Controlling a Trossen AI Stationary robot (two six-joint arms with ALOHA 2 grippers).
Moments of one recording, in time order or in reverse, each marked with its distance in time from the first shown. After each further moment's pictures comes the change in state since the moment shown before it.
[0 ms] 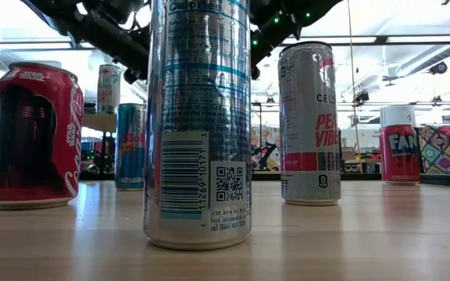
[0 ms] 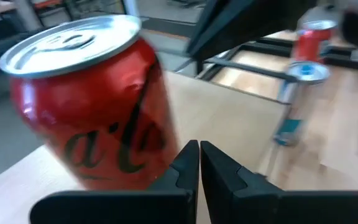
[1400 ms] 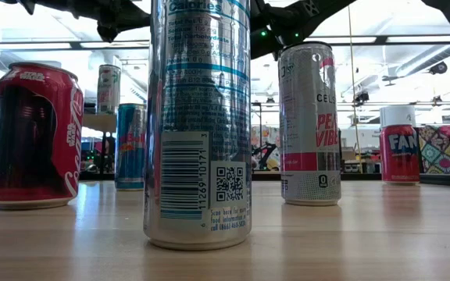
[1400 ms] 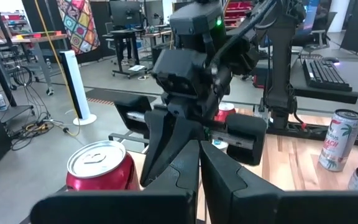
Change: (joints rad) left arm -0.001 -0.440 -0.005 -0.151 0.270 0.062; right arm 0.020 0.120 -0.010 0.390 -0.287 0.084
